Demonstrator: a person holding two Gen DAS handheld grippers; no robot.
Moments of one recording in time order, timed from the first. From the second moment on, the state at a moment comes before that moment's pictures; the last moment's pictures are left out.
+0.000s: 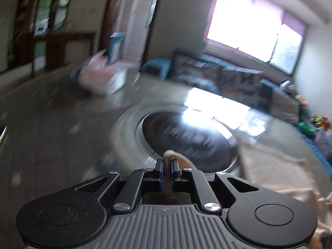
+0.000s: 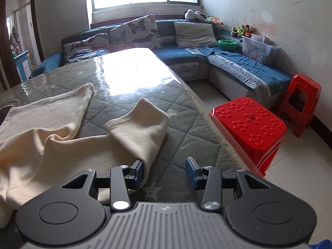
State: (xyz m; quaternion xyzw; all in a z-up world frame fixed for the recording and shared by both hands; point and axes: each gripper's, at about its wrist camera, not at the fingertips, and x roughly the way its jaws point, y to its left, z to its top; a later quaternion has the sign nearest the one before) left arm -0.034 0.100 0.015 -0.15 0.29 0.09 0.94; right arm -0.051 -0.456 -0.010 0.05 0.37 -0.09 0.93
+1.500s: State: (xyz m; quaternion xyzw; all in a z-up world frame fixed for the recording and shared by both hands) left arm -0.047 -0.042 0.025 -0.05 0.33 -0.22 0.92; right arm -0.065 -0.464 -0.006 0.01 0.37 -0.07 0.93
